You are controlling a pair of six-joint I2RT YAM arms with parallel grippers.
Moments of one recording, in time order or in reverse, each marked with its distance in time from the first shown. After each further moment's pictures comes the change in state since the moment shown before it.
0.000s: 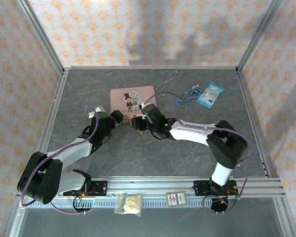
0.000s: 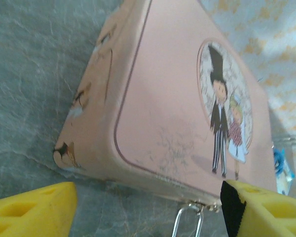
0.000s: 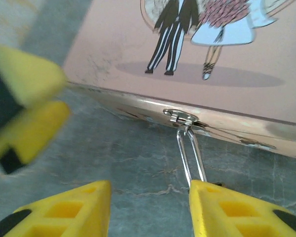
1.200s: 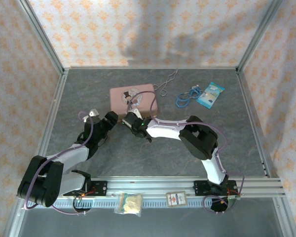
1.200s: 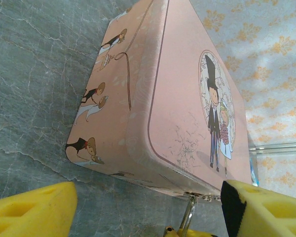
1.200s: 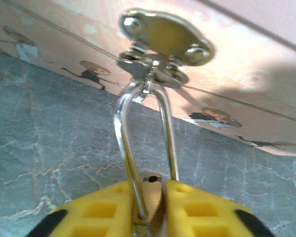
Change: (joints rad) left arm 0.084 -0.021 -0.126 0.196 0.106 -0.063; right arm 0.096 0.294 0.304 -0.398 0.456 -0.239
